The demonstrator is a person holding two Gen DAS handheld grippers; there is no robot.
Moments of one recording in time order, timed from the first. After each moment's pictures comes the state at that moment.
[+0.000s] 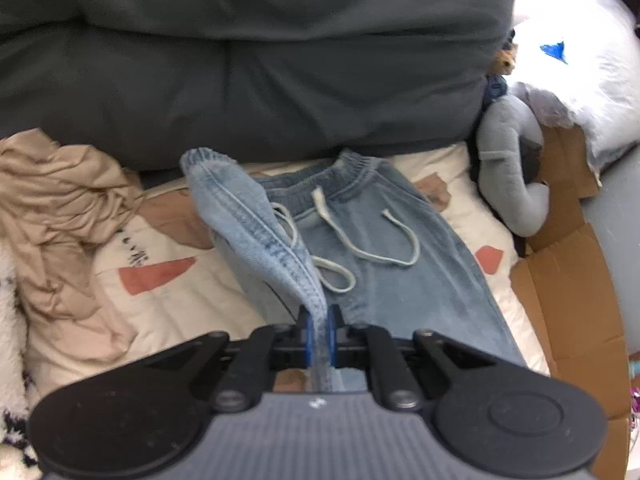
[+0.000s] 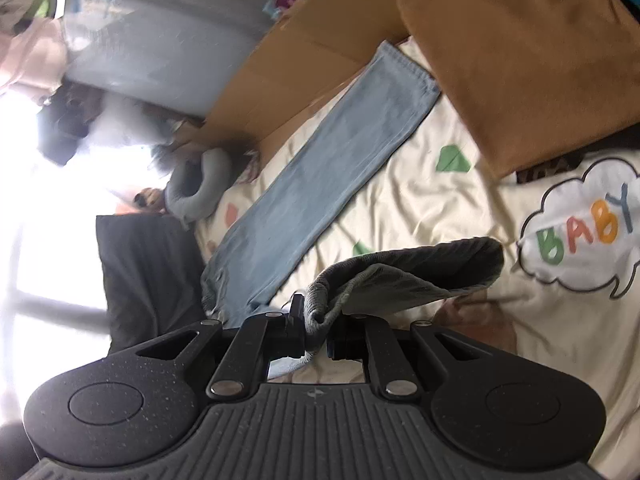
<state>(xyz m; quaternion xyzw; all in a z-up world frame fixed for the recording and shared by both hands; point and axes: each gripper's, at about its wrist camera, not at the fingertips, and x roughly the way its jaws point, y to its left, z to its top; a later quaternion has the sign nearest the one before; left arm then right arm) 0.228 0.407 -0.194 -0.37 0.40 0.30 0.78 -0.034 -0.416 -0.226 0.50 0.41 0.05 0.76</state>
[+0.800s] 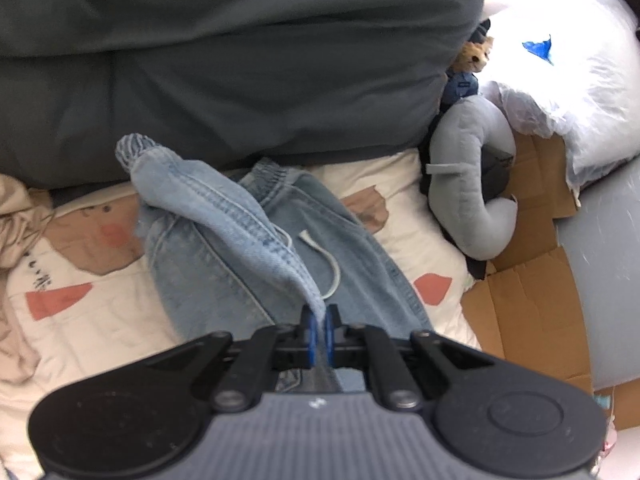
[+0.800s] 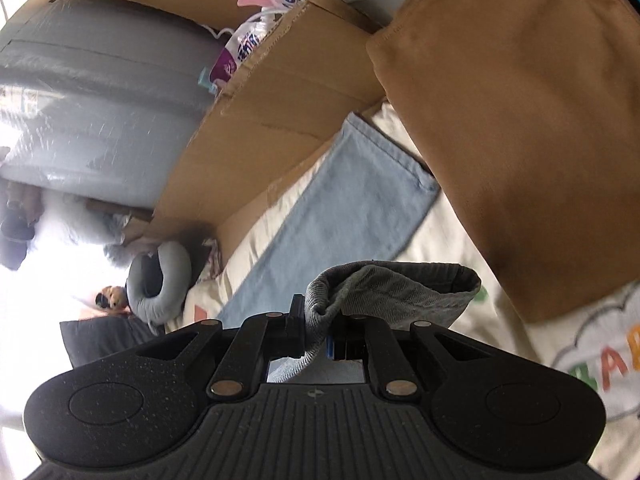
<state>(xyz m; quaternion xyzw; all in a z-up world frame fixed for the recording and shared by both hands) 0.352 0.406 -0.187 -0.40 0.39 0.27 0.78 0.122 -0.473 -0.254 0.54 0.38 -0.05 0.75</state>
